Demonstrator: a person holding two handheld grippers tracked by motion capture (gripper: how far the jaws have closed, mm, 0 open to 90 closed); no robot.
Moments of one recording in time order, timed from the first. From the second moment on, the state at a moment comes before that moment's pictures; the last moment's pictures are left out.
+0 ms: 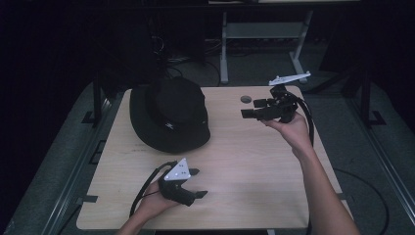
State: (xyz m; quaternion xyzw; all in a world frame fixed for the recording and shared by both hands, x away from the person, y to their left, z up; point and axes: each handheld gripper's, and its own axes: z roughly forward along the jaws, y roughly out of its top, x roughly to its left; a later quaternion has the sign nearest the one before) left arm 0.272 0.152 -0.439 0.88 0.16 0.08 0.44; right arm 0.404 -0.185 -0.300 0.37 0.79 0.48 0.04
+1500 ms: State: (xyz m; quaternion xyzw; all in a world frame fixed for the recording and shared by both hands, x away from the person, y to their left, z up) left arm 0.272 0.153 -0.439 0.88 0.17 0.08 0.44; right arm 0.353 -0.230 -0.348 0.41 0.78 0.47 0.03
